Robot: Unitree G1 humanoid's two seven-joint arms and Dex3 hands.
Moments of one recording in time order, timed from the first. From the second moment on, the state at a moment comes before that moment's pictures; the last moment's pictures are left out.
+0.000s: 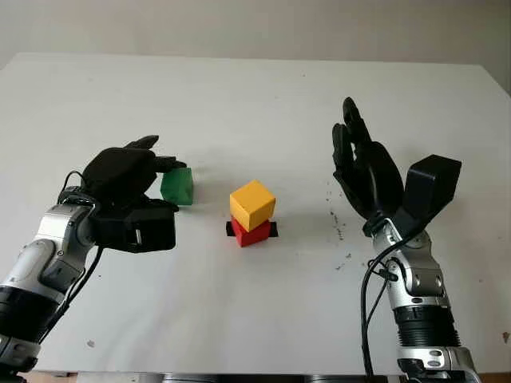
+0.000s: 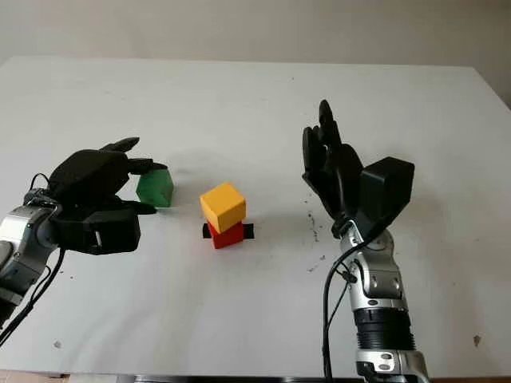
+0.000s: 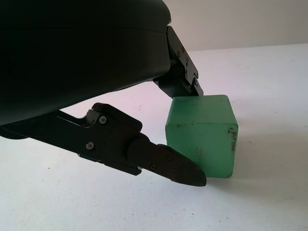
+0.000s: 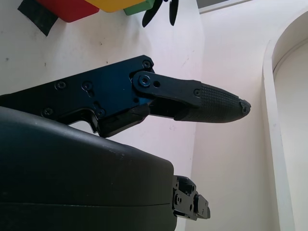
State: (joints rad) left arm -0.46 0.71 -0.21 0.20 0.72 -0.05 -0.17; right arm -0.41 -0.15 -0.11 0.20 0.17 0.11 0.22
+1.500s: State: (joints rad) left arm -0.41 0.63 -0.01 0.10 0.24 -0.02 -0.33; right arm -0.42 -0.15 -0.11 0.21 0.17 0.10 0.23
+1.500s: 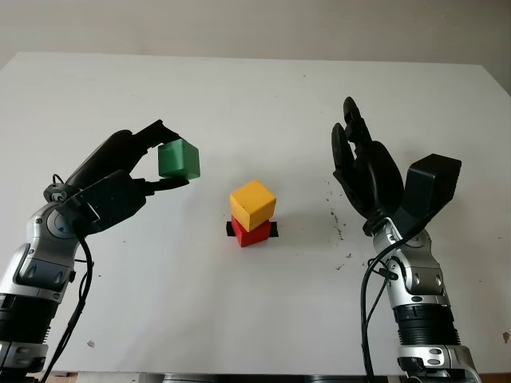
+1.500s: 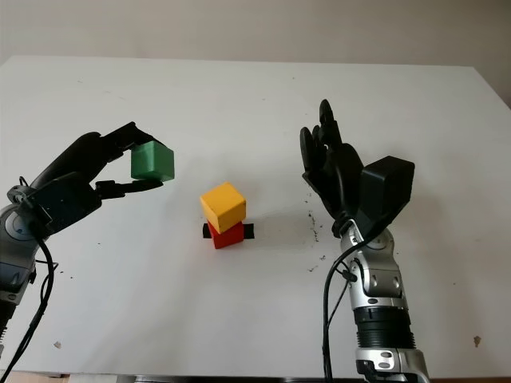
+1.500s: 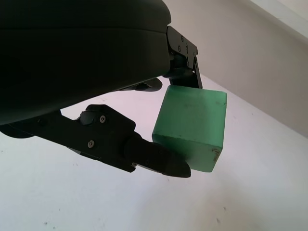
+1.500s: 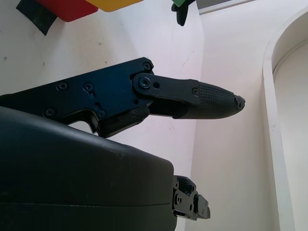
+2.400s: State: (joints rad) left arm -0.73 0.78 -0.10 -0.02 0.20 0.03 -0.80; right arm -0.40 -0.12 -0.09 0.21 0.15 0.08 0.21
